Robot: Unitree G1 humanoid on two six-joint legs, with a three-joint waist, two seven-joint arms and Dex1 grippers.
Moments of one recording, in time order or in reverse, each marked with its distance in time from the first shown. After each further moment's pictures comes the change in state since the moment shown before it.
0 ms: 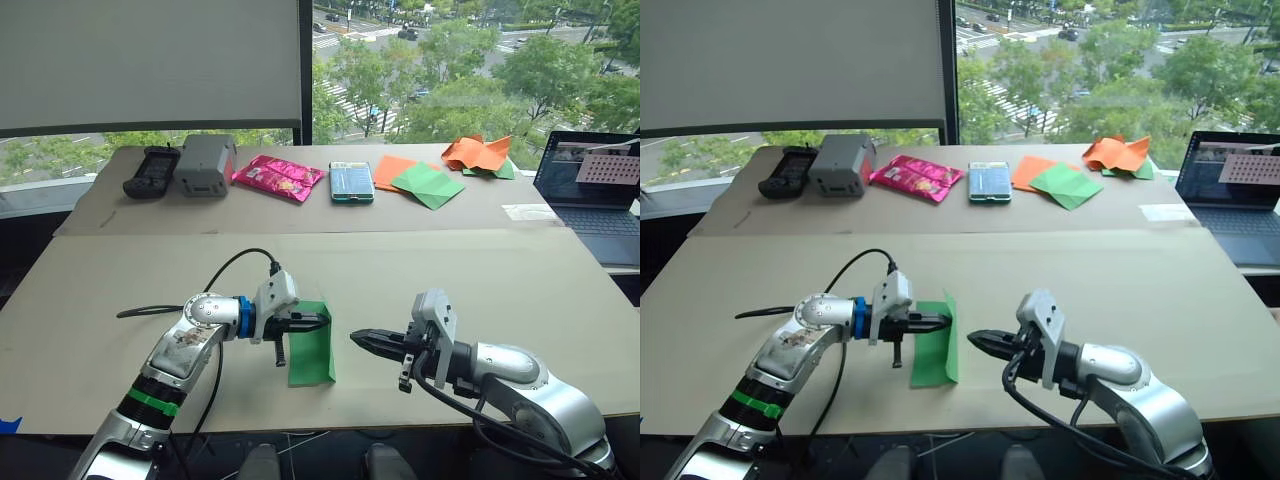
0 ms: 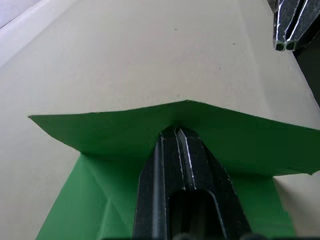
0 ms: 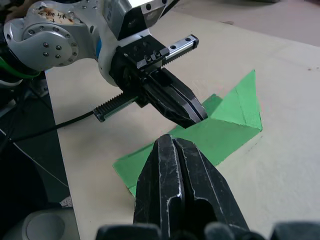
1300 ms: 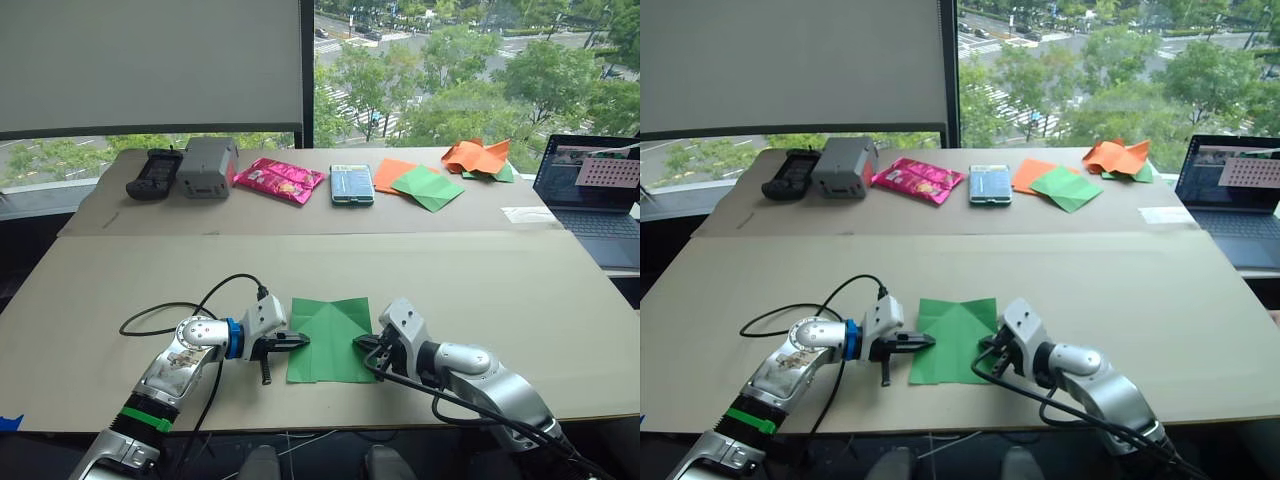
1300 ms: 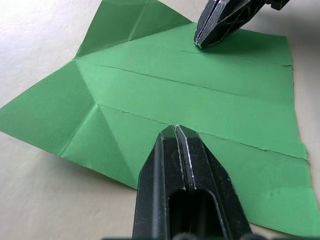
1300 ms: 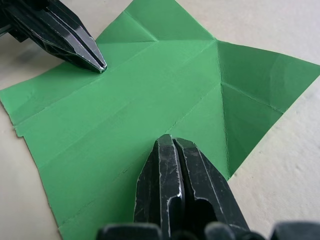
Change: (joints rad) left arm 0.121 0.076 0.021 0.076 0.062 -0.109 0.028; right arm -0.086 0.030 0.237 0.279 -0.309 -0.043 -0.146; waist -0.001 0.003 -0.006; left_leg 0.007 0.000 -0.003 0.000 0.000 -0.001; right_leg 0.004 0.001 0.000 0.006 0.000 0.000
